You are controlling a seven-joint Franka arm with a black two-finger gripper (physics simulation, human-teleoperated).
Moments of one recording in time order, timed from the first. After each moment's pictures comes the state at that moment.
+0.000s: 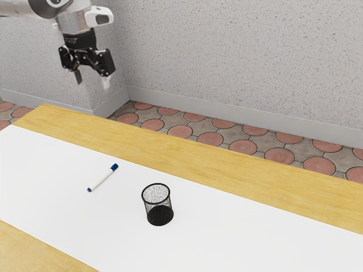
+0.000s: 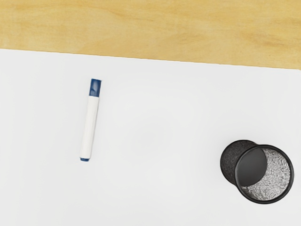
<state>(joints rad) -0.05 0.04 0.11 -1.48 0.02 1.53 -0.02</state>
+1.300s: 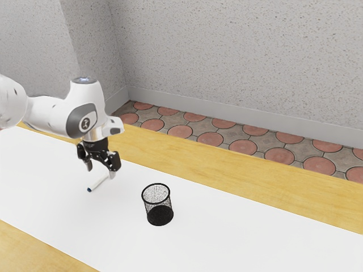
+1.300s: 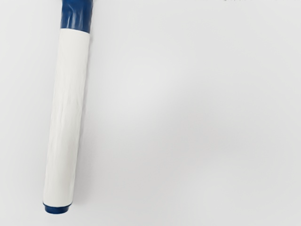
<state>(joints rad) -0.05 0.19 0.20 -2.11 0.05 2.24 0.05</state>
